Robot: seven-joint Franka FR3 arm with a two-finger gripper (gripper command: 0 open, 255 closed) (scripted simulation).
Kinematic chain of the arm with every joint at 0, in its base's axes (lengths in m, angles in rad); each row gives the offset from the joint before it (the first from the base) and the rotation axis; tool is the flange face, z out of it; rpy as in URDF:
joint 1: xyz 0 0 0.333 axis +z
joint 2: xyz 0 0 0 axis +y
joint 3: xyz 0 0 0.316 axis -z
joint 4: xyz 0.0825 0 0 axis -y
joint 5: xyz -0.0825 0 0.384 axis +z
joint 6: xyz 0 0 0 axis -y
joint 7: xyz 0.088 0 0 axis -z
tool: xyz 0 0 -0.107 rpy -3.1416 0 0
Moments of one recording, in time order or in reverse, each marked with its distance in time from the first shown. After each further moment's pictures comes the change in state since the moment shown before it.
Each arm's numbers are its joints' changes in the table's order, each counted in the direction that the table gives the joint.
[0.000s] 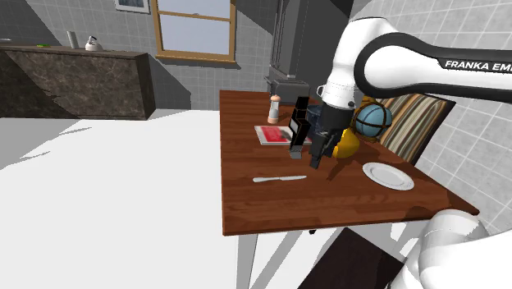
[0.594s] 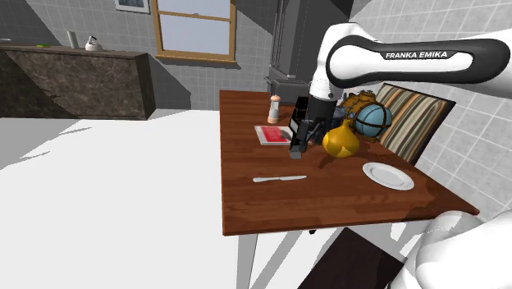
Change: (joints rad) arm -0.070 0.224 0.060 0.142 -0.046 0.071 0.001
